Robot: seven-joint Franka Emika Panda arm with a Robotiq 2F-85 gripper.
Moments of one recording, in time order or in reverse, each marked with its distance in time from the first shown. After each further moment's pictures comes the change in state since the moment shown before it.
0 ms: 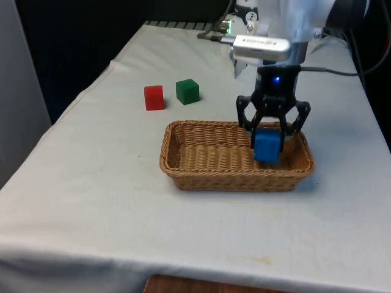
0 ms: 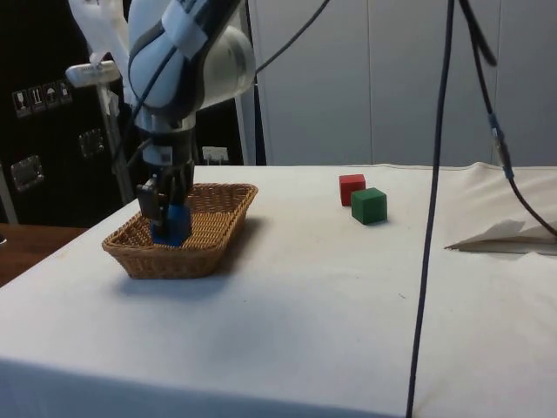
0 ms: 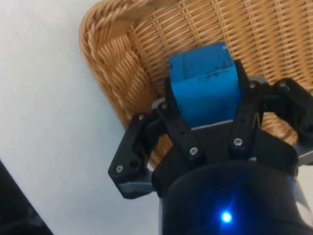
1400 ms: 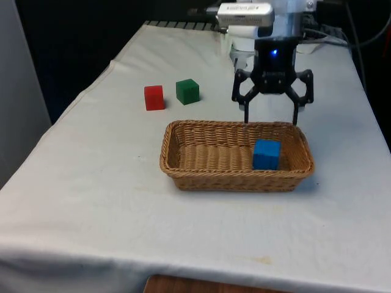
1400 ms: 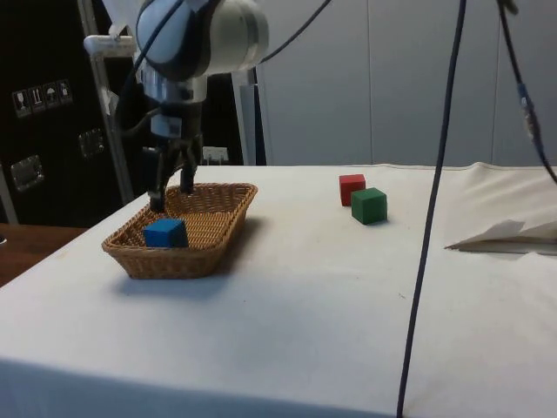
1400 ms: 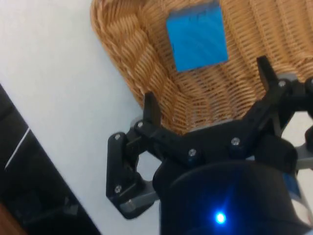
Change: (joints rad) arm 0.033 -0.130 -0.034 -0.100 0.058 0.000 -0.071
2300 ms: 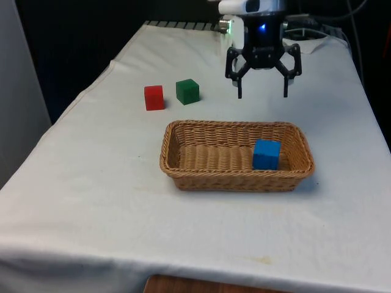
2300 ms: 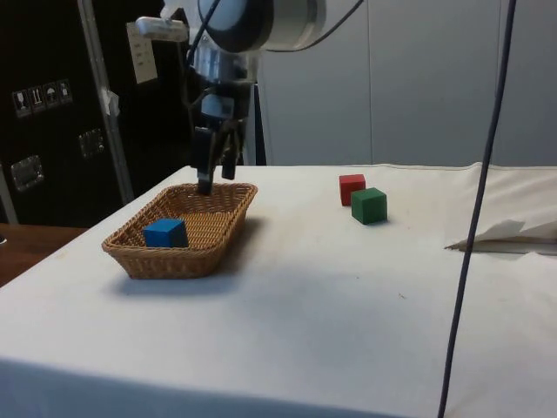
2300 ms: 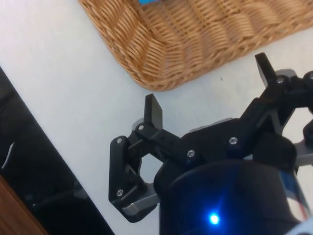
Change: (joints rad) arm 0.026 -0.243 -0.016 -0.281 -0.056 0.092 -0.065
